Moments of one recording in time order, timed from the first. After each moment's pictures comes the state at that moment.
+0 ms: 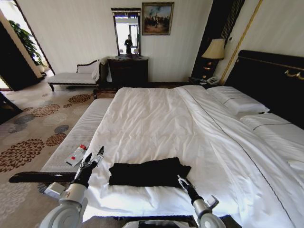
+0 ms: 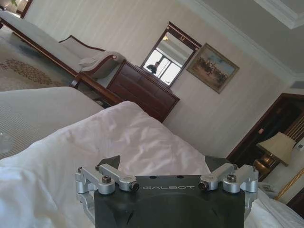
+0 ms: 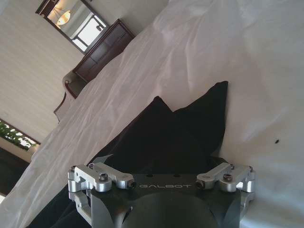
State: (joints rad) left arm 1.77 -1.43 -0.79 -2.36 -0.90 0.24 -0.02; right arm -1.64 1.06 0.32 1.76 1.18 0.16 -0.08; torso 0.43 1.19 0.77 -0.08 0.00
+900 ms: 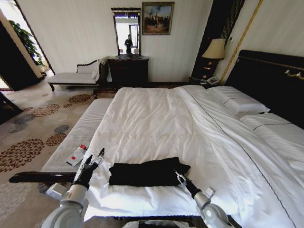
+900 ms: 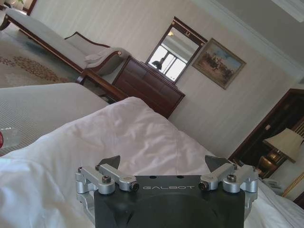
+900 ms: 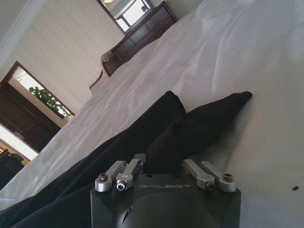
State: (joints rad) left arm 1.78 -1.44 -0.77 -2.36 -0.88 0.24 -0.04; right arm -1.52 0.97 0.28 1.60 1.14 0.15 -0.31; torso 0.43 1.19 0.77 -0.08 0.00
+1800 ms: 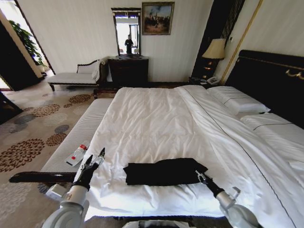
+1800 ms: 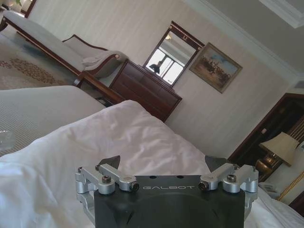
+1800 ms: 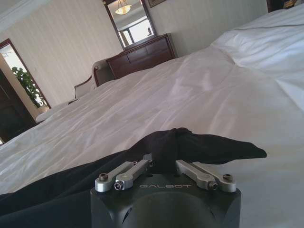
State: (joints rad) left arm 1.78 -1.46 -0.77 -2.39 -0.88 0.24 -0.04; right arm -1.69 0.77 0.57 1.58 1.11 0.24 -0.40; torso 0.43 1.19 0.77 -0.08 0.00
